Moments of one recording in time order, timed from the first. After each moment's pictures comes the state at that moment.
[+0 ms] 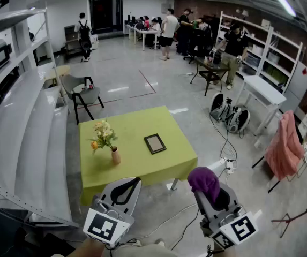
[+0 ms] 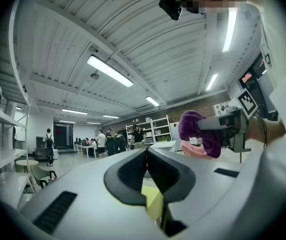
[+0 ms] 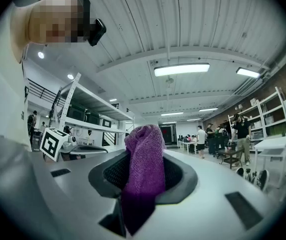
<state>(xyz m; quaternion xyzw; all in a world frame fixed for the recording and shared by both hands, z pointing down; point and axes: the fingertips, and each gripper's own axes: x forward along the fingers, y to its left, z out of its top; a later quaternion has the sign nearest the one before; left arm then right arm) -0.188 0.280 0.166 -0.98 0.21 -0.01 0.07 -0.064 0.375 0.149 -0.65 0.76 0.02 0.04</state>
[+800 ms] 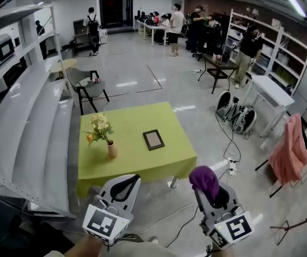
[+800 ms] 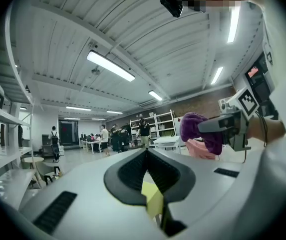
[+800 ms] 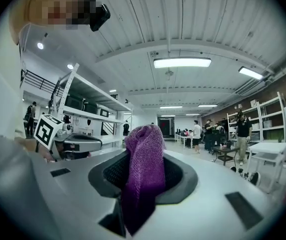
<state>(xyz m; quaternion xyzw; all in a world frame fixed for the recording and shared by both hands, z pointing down) -0.140 0.291 0.186 -0.97 0.24 -0.03 0.07 -0.004 0.379 0.181 -0.66 0.75 0.00 -0.02</state>
